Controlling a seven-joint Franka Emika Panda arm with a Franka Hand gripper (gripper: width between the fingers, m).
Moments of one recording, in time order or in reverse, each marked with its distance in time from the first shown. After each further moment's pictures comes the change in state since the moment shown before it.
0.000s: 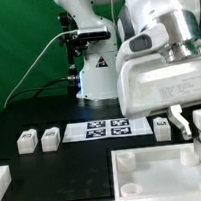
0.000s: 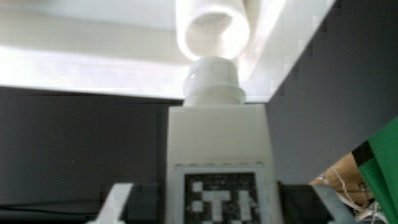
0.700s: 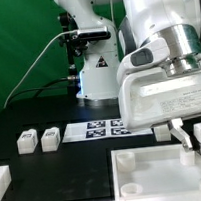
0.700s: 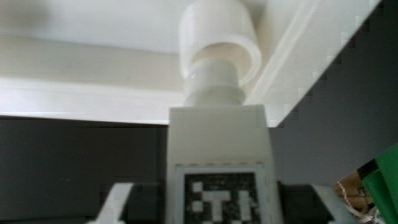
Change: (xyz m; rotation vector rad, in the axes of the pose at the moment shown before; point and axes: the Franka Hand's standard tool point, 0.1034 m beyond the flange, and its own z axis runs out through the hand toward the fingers) arm -0.006 -0.002 0.009 0.006 -0.009 -0.006
